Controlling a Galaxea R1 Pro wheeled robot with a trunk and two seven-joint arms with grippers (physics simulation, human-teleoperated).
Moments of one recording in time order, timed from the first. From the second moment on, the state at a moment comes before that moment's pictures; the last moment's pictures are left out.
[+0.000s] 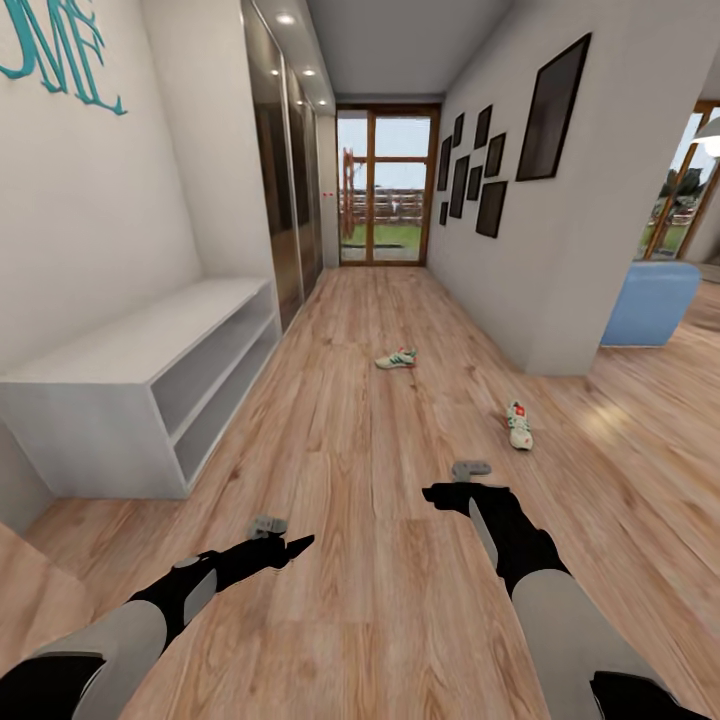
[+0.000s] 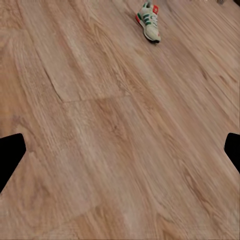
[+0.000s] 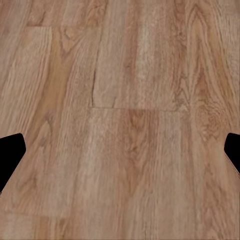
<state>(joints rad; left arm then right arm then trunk) -0.79 0.07 -0.04 -0.15 0.17 -0.11 -0.78 -0.78 0.09 -0.14 -0.70 0.17 0.51 0.14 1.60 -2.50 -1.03</state>
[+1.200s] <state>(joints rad) -0.79 0.07 -0.04 -0.15 0.17 -0.11 -0.78 -0.78 0.09 -0.14 -0.70 0.17 0.51 0.14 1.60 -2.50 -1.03</state>
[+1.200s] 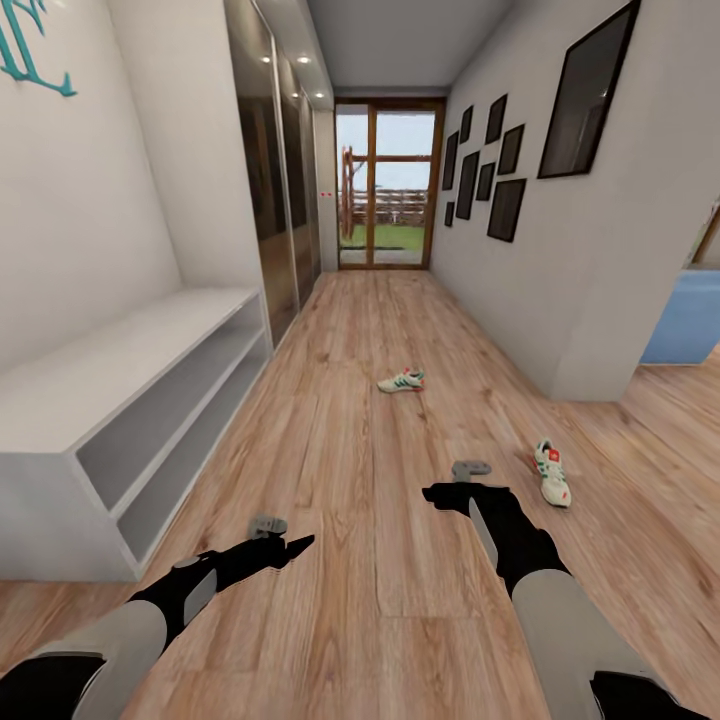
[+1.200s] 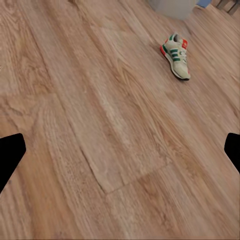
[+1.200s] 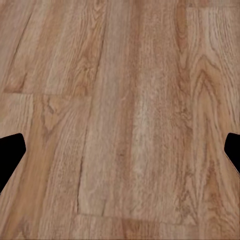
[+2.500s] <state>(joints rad) -0.79 0.07 -0.04 -0.15 0.17 -0.11 -0.78 -0.78 0.09 -0.14 -0.70 0.17 0.51 0.14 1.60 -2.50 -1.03</state>
